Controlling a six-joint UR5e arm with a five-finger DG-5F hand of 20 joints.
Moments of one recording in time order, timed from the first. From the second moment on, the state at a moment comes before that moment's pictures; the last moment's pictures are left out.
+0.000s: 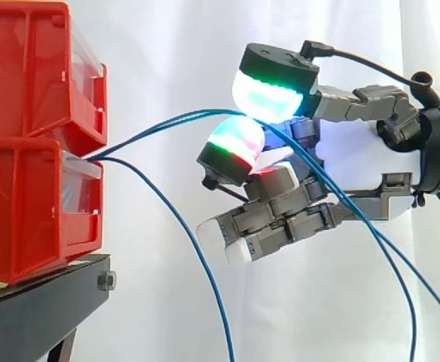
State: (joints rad) arm 0.07 -2.25 -1.15 -2.89 -1.38 -0.16
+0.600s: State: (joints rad) arm 0.07 -2.25 -1.15 -2.89 -1.38 -0.16
